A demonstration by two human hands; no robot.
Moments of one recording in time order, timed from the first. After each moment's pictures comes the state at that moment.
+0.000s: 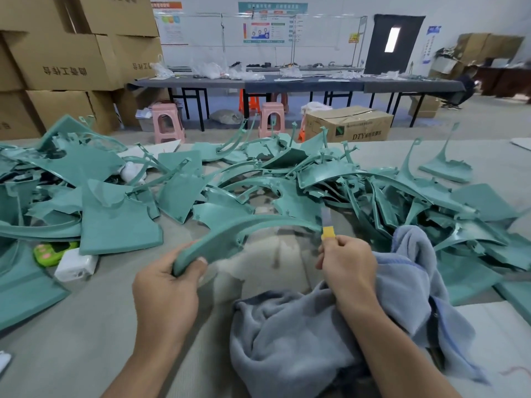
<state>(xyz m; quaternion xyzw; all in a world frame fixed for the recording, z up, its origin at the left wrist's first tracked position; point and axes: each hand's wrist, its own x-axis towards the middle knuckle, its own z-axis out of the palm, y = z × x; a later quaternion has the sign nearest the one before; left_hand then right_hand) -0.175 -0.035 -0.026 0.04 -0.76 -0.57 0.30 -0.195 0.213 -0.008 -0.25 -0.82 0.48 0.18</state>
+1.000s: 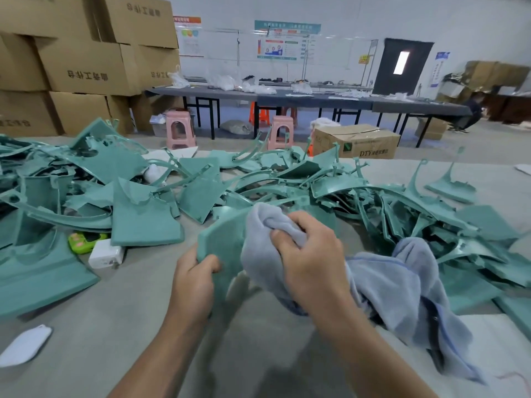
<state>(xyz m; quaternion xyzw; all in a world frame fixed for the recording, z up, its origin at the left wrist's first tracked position) -0.165 -0.024 -0.005 0.07 -0.63 -0.76 0.14 -0.149 0.138 0.051 0.04 -0.85 0.46 0.25</state>
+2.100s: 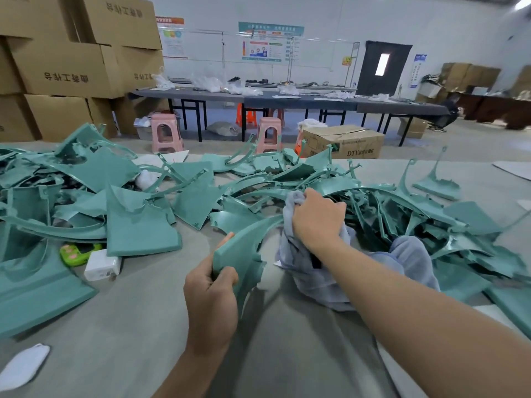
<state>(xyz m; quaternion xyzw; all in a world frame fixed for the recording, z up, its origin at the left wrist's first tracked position) -0.156 -0.011 -0.013 0.01 -0.66 -0.72 0.23 -0.280 0.167 0.038 -0.15 -0.96 0.11 0.22</state>
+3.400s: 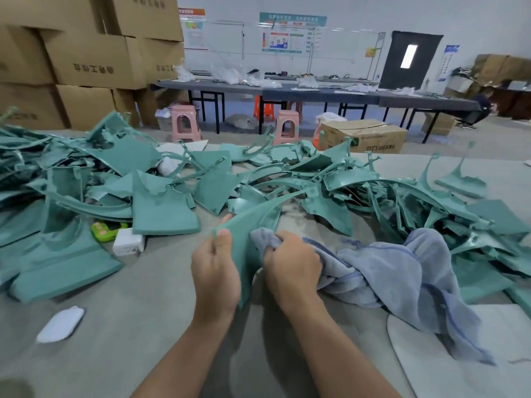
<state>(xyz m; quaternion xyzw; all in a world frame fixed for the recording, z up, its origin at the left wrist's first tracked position) -0.153 -0.021 -0.002 0.06 -0.65 -0.70 0.28 -0.185 0.086 0.001 -0.13 -0.92 0.35 0.08</state>
